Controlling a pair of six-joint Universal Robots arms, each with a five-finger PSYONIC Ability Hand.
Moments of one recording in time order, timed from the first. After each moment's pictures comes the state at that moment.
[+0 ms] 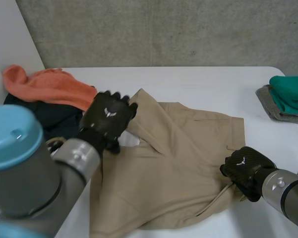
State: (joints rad) left arm 4.07 -1.77 -1.68 3.33 -1.60 3.63; right arm 1.87 -1.42 1.85 0.26 1.42 2.26; left_hand 0.34 0.34 0.34 0.33 0.15; right_hand 0.99 1.18 1.19 1.19 0.99
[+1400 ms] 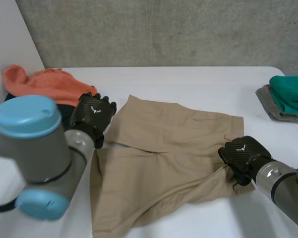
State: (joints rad) left arm 4.14 -1.91 -1.61 3.31 -1.74 3.68; right arm 1.86 -1.35 1.86 0.04 1.41 2.51; left_hand 0.32 0.32 0.32 0.32 0.15; right_hand 0.99 1.18 1.19 1.19 0.99
